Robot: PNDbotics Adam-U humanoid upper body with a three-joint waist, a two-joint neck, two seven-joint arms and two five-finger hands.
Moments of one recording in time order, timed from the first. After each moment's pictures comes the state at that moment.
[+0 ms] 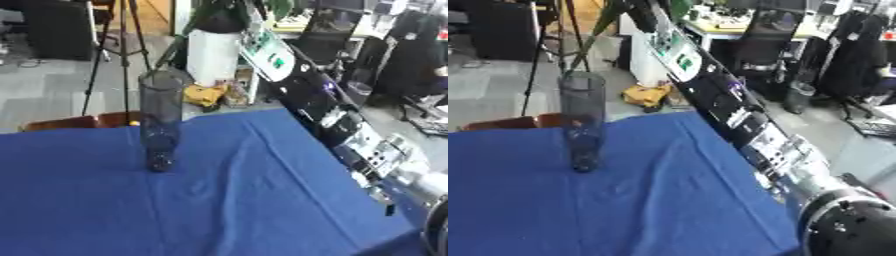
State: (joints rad) left arm -0.21 0.27 0.06 -1.78 0.21 -0.05 0.04; right arm -0.64 -0.95 -0.03 -1.33 0.11 -0.77 -0.35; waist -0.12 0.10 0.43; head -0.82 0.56
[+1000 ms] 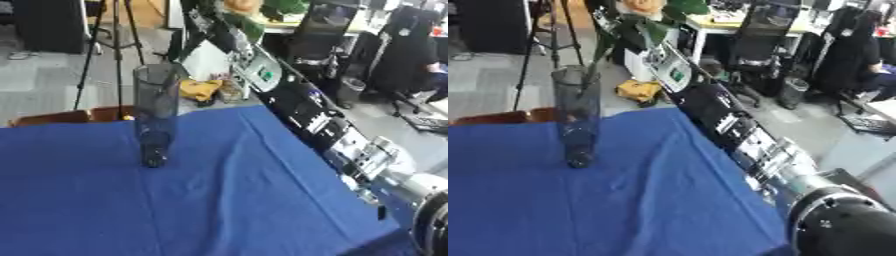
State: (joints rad) left arm -0.21 0.27 0.06 -1.78 0.21 -0.05 0.04; right arm -0.64 -0.93 -0.01 -1.24 0.07 -0.76 -0.12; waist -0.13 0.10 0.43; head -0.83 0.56
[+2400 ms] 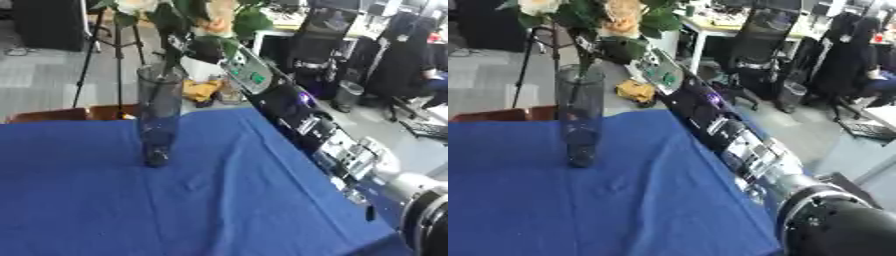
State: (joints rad) left arm -0.21 0.26 0.06 -1.78 0.21 -0.05 0.04; right arm -0.66 -0.90 -0.02 -1.18 -0.04 -0.67 0.20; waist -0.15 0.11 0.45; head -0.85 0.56
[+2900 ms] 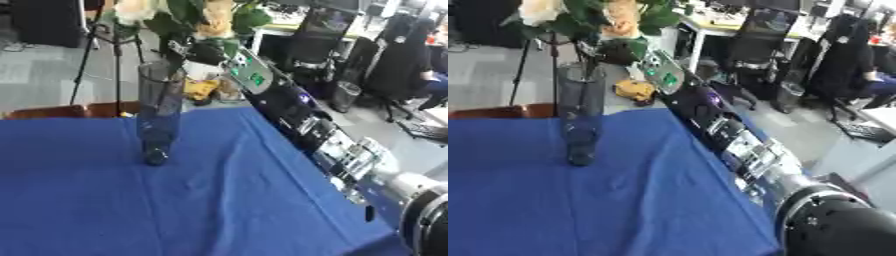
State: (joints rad) left arm -0.22 0.26 0.06 -1.78 0.21 -0.05 0.04; right arm -0.66 -0.89 -0.01 -1.13 -0.04 -0.60 0.30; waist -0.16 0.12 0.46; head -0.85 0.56
